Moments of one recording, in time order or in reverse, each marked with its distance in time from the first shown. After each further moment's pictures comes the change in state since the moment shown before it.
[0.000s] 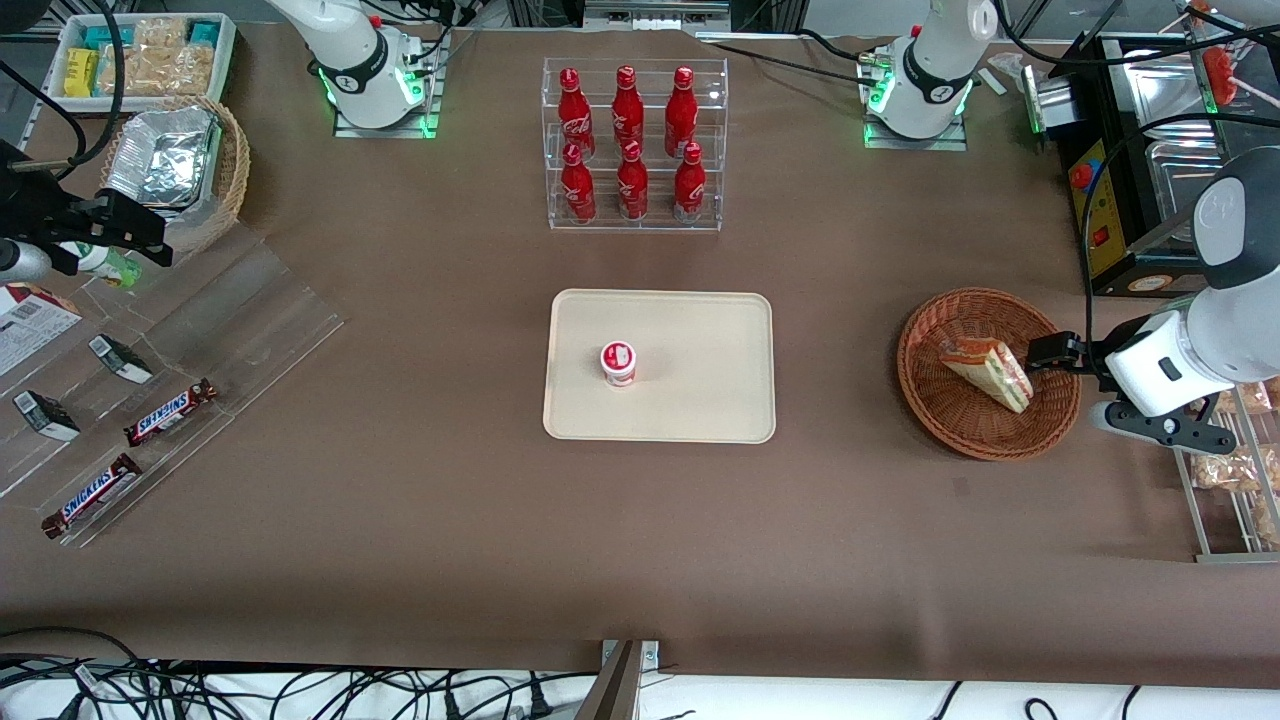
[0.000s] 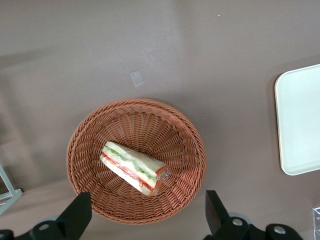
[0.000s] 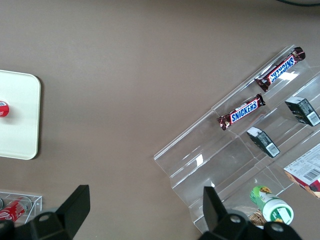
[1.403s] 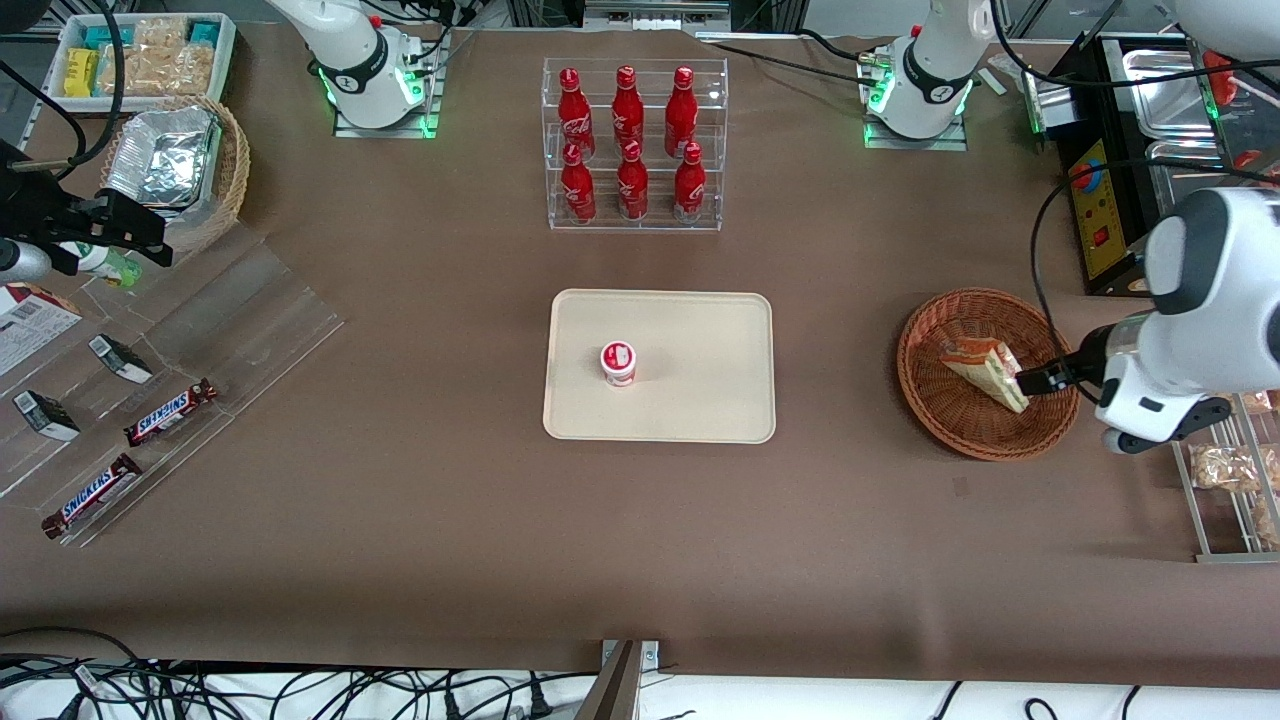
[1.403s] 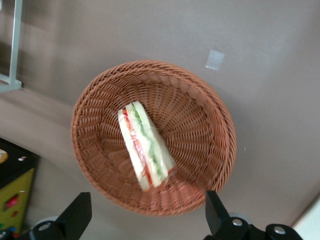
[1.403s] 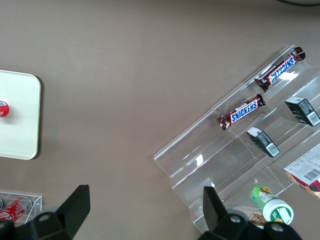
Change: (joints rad) arm 0.006 0.007 -0.001 -0.192 0.100 0.114 -0.711
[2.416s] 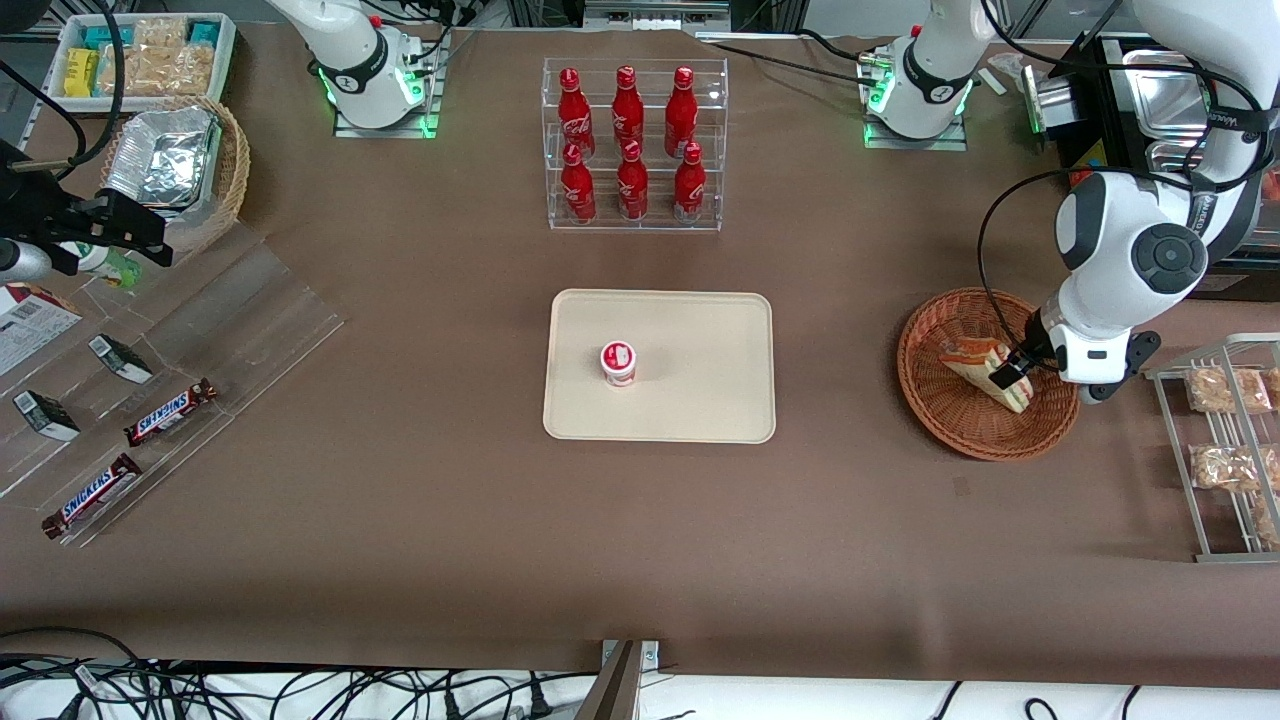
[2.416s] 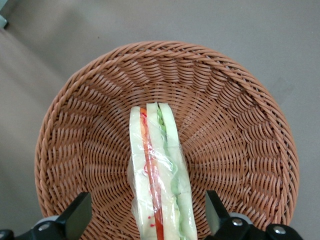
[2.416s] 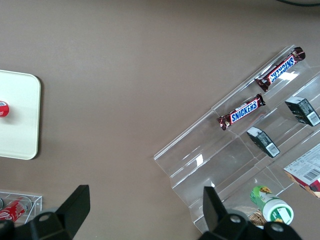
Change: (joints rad) arm 0.062 -0.148 0.007 -0.545 0.064 0.585 -0.359
